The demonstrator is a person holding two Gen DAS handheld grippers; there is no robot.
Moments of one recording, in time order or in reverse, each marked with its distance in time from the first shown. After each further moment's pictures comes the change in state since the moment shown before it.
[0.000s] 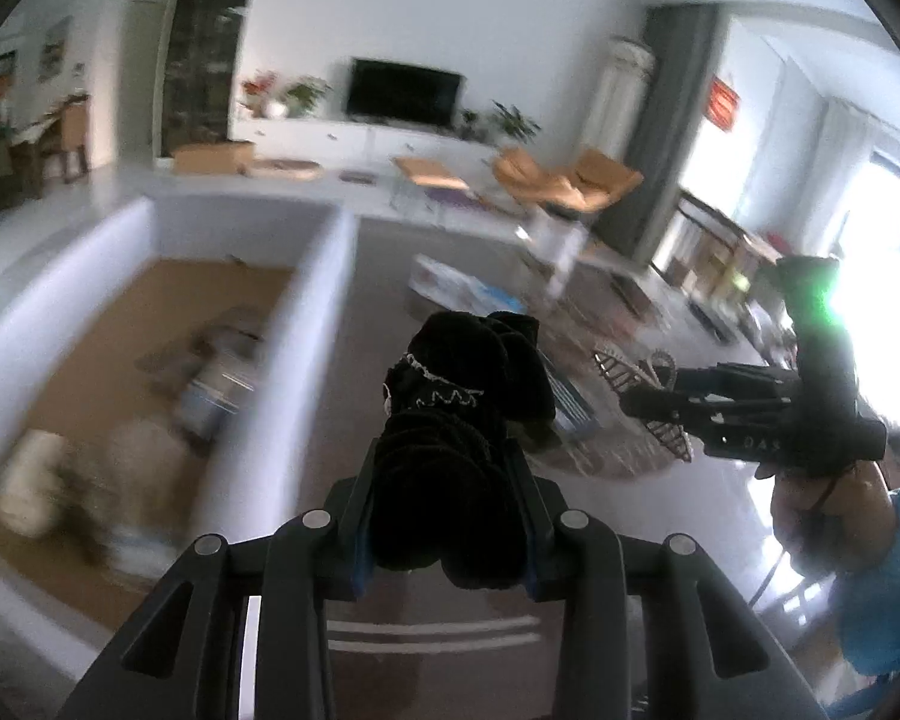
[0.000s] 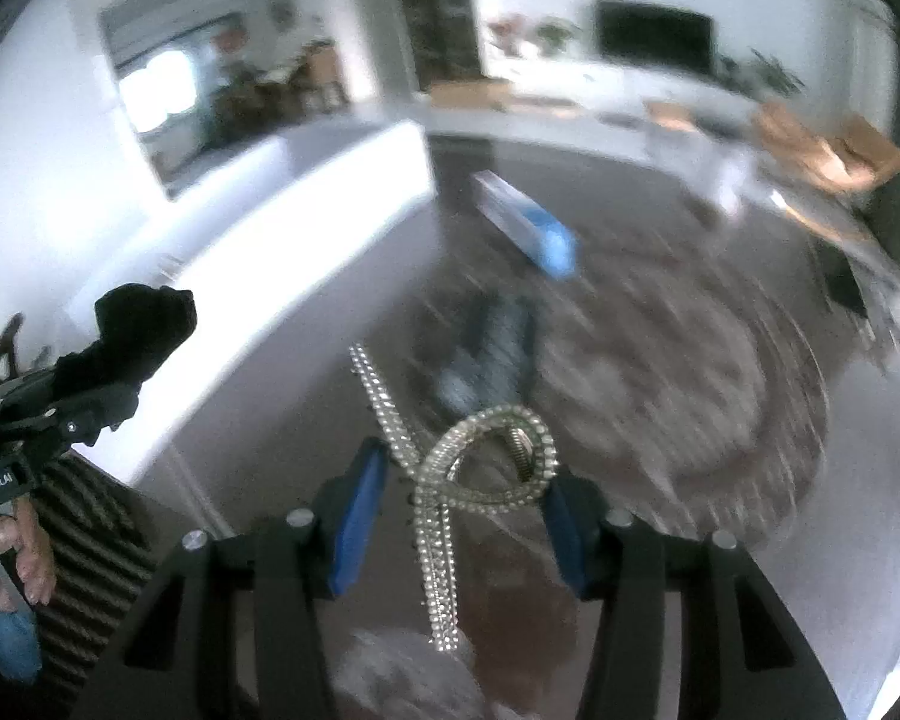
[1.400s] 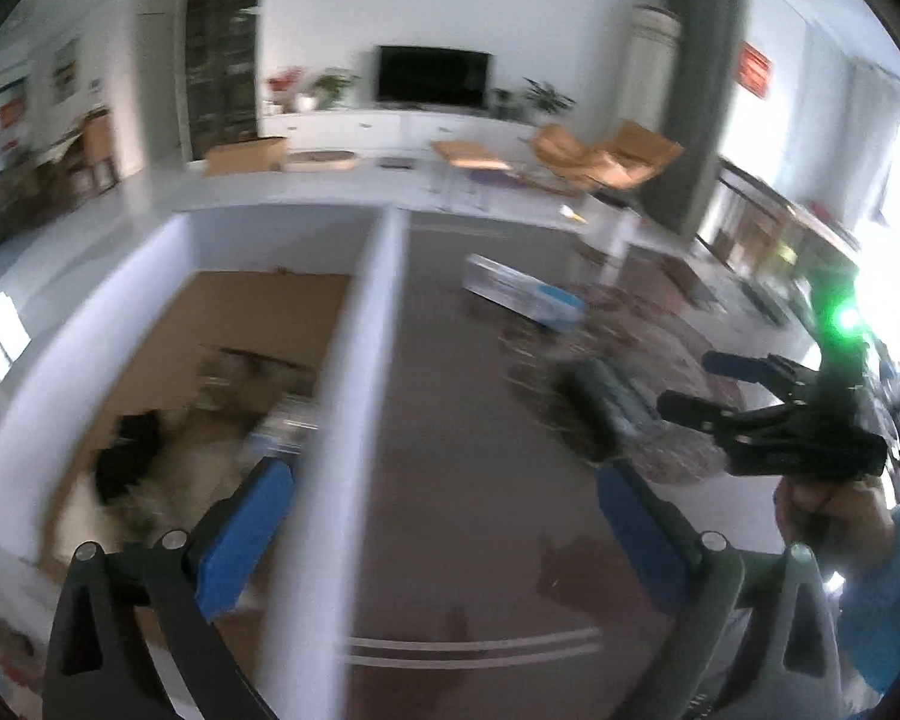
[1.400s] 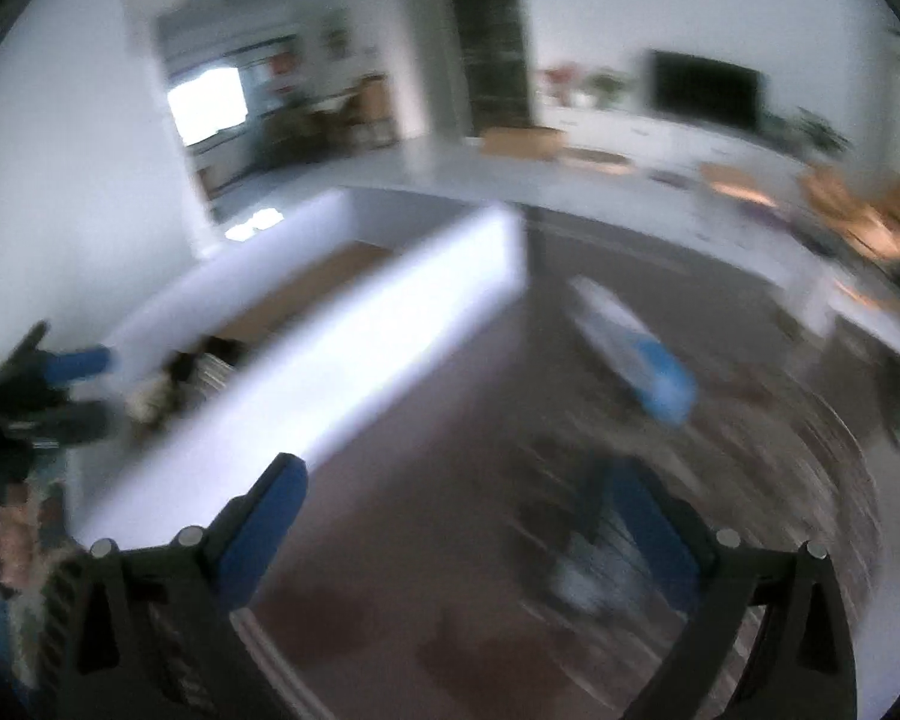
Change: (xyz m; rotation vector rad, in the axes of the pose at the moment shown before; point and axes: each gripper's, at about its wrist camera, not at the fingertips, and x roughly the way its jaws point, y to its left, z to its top) left arm 0.032 -0.012 0.011 0.082 0.089 0.099; right arm 0.030 -0.004 0.020 0.028 -0.078 -0.037
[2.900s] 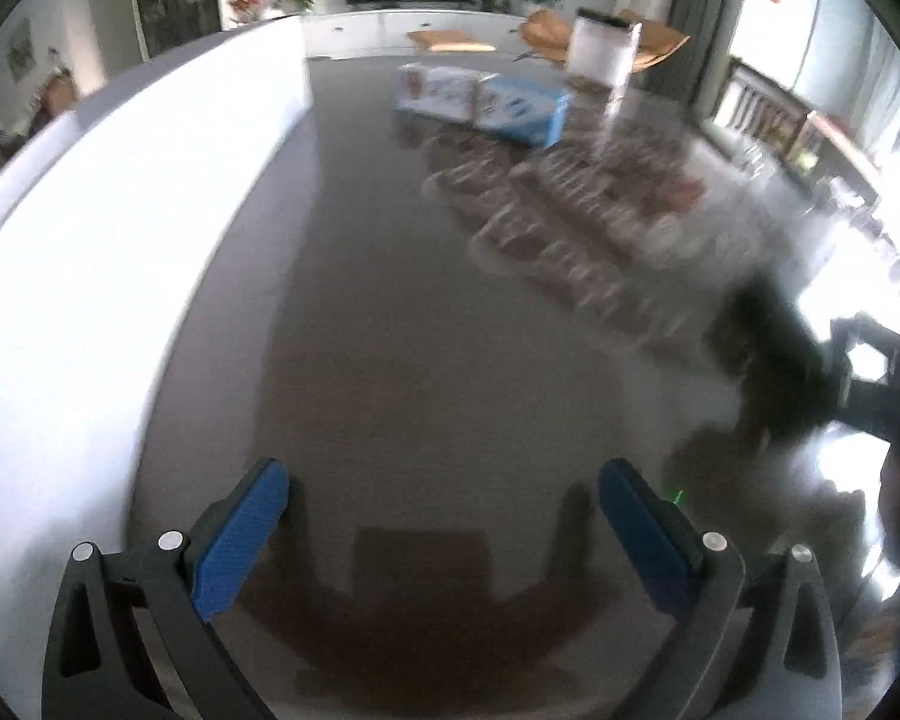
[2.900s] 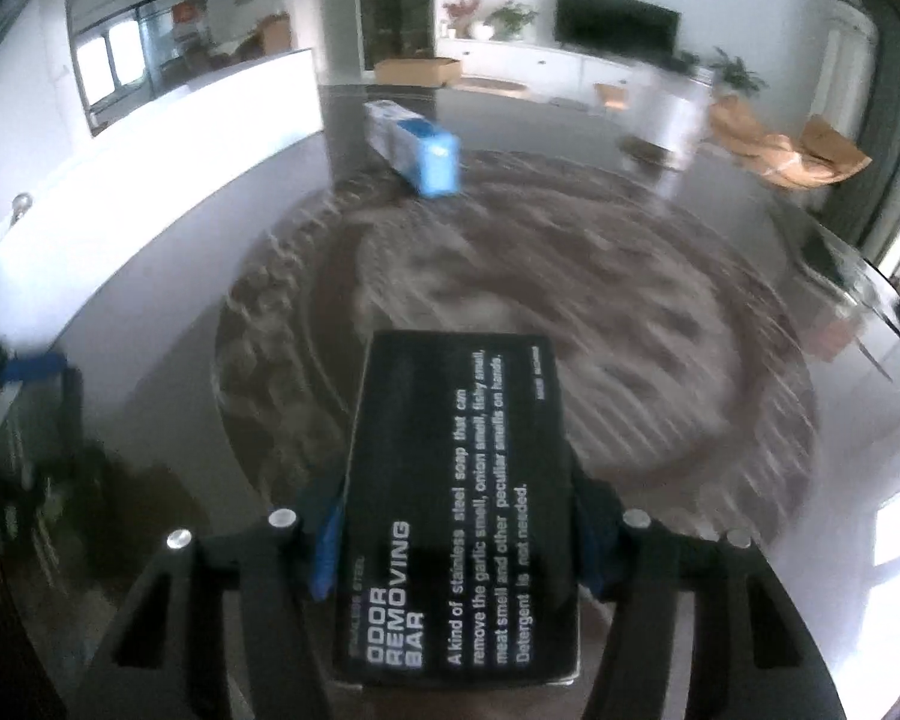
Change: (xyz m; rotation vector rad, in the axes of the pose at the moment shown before) left arm 0.146 -0.057 -0.040 0.020 0.230 0.007; right arm 0.028 -0.091 -0.097 0.011 0.132 -0.190
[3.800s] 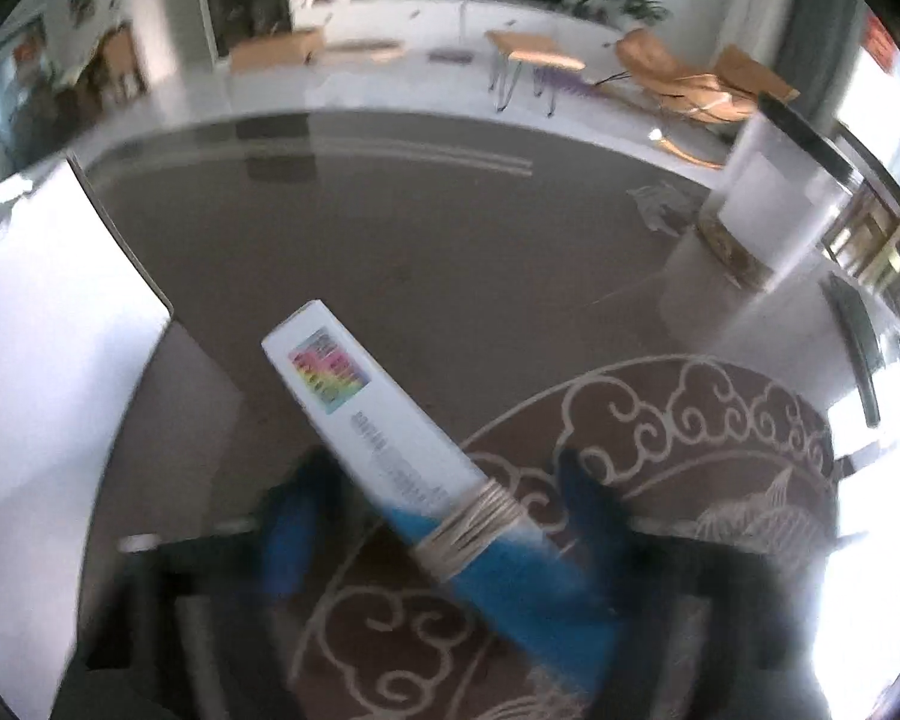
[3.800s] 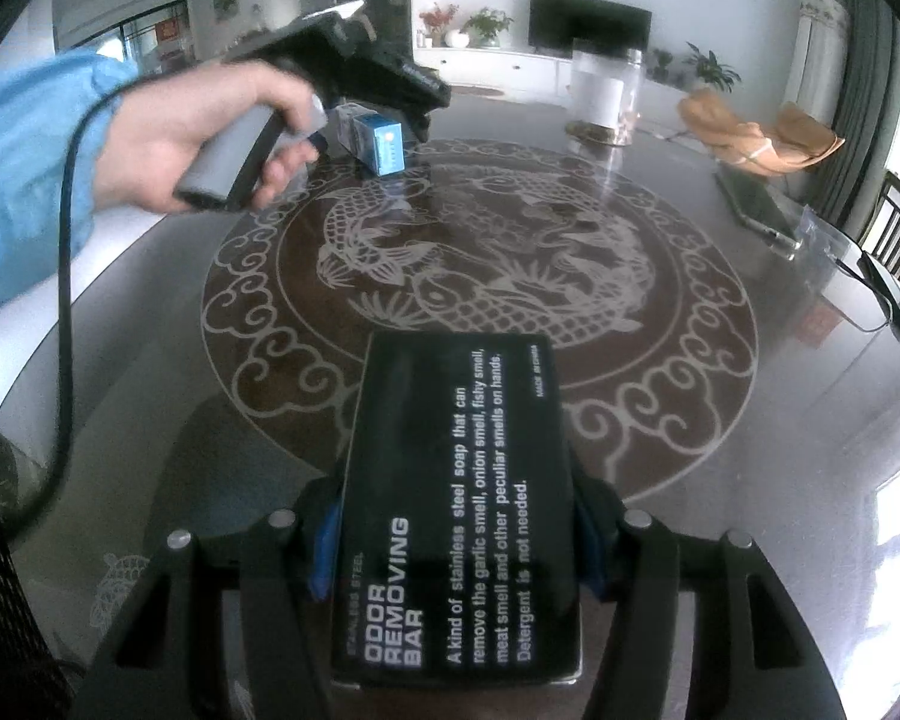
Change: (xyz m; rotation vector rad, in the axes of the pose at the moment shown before) left arm 0.138 -0.023 0.234 -0.151 0.007 0.142; right arm -0.021 -0.016 -0.026 0.021 -0.017 -0.015
